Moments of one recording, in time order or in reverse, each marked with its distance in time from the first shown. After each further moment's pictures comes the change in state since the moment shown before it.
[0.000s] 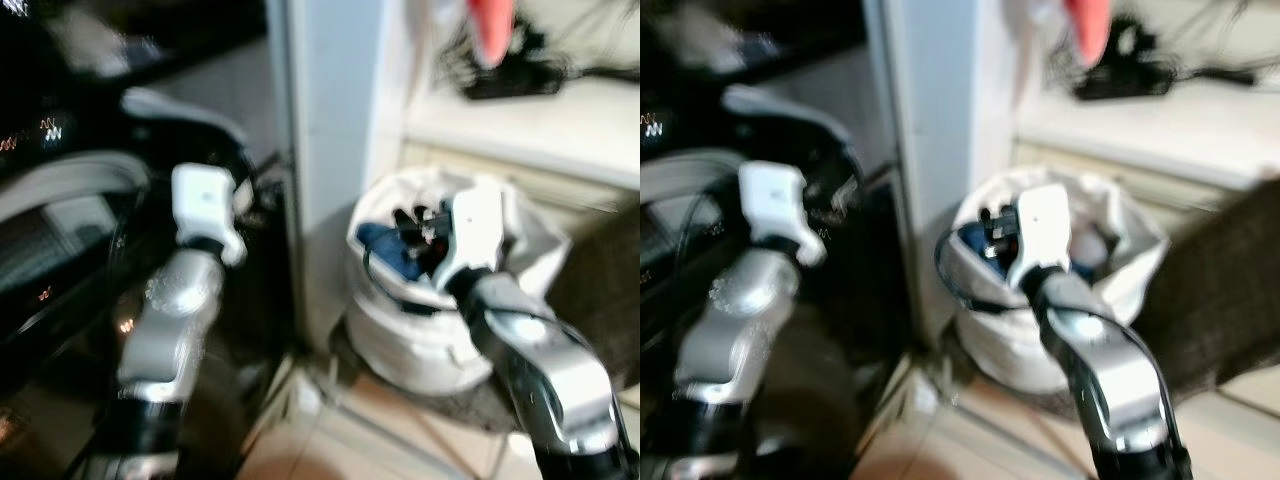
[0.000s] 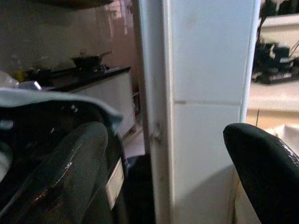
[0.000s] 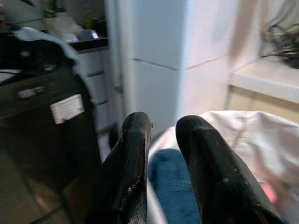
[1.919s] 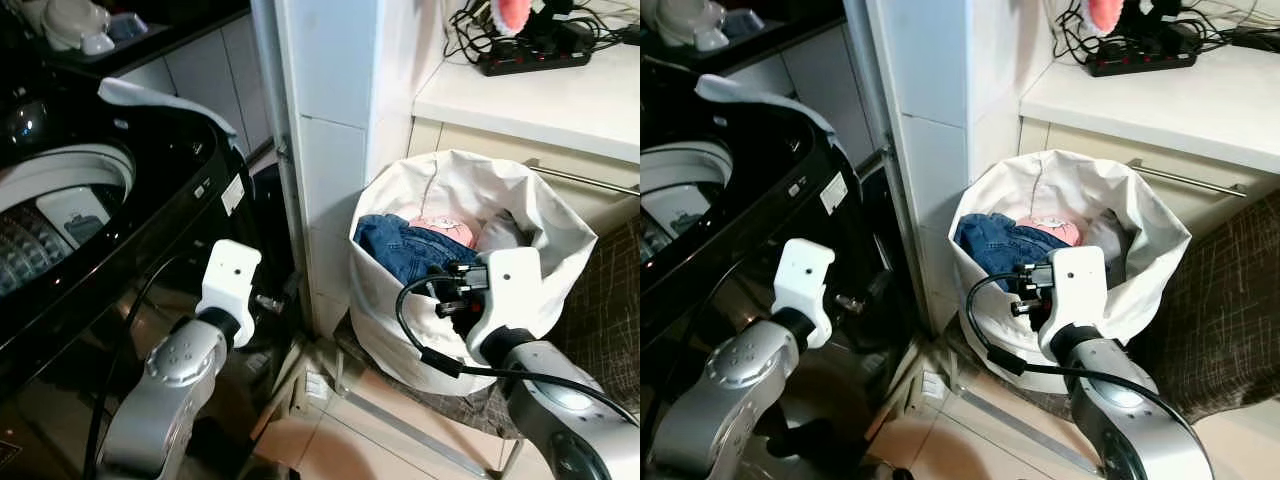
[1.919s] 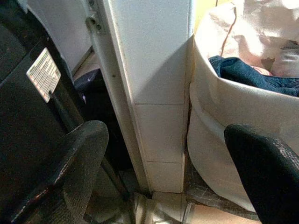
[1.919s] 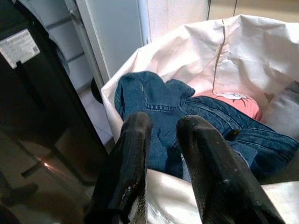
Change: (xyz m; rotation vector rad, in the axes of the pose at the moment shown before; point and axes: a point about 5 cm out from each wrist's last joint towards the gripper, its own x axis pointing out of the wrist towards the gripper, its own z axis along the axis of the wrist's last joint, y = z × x) left arm -0.067 -0.026 -0.038 0.030 0.330 -0.219; right arm -0.059 -0.007 -0.027 0.077 0.197 -0.137
